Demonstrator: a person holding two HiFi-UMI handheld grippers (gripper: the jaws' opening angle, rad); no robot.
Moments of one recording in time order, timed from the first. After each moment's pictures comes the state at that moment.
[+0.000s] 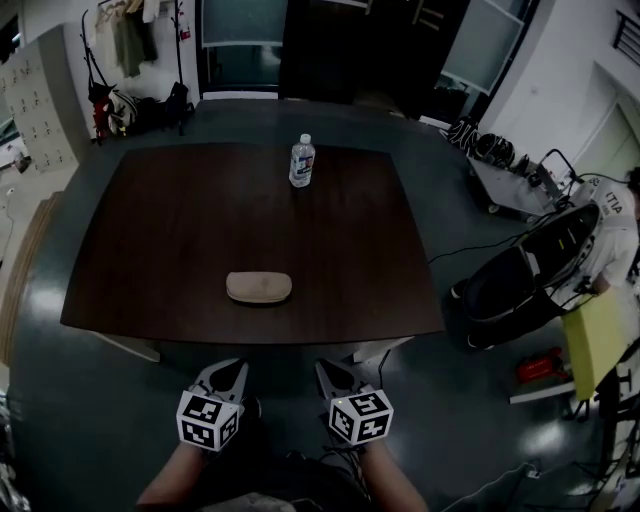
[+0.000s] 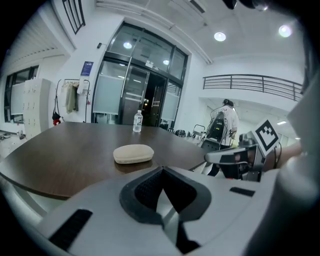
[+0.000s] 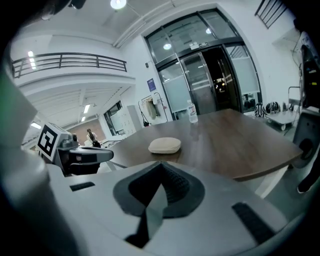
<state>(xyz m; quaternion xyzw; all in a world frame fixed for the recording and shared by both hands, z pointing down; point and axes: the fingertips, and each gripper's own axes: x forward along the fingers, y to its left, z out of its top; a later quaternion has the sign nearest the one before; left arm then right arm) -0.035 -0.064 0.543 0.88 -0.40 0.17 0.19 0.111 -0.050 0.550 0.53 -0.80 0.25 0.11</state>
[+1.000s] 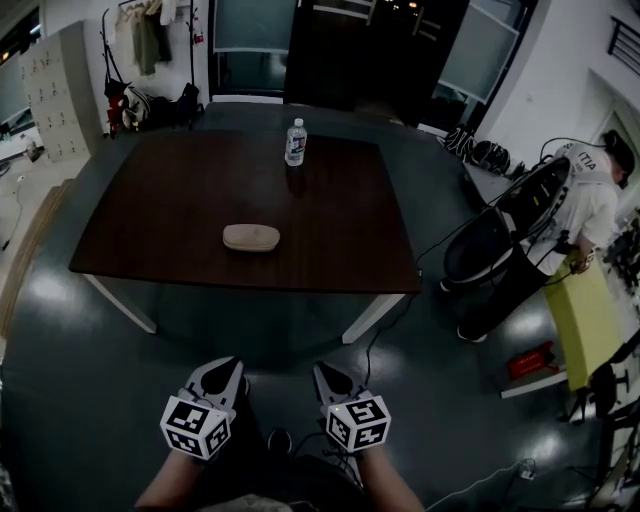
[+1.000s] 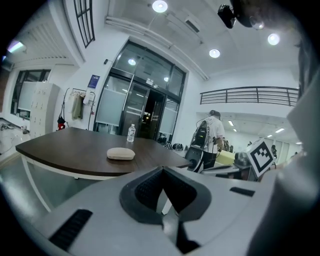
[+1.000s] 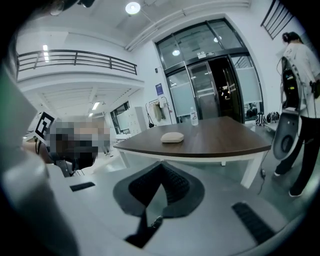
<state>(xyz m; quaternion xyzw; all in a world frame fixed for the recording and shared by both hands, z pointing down) -0.014 0.119 0.494 0.89 -0.41 0.08 0.17 0.134 0.129 0.535 0.52 -0.82 0.20 0.11</state>
